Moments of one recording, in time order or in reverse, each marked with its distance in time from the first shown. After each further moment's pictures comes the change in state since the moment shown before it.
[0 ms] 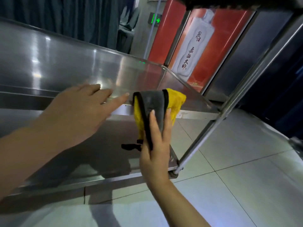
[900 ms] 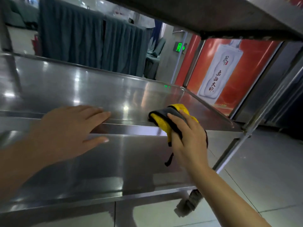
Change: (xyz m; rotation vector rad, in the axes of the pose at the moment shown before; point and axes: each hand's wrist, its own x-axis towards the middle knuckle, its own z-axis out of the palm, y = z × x) left_hand -0.053 -0.094 -0.023 0.085 -0.139 -0.175; right_hand 0.107 -0.032 0.008 -0.258 -0.188 -0.132
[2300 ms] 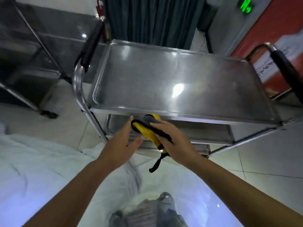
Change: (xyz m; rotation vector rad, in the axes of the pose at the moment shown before) left_hand 0.043 -0.148 -0.467 -1.108 -0.501 -0.928; right_hand 0.262 -0.350 -0.256 0.684 -0.854 0.208
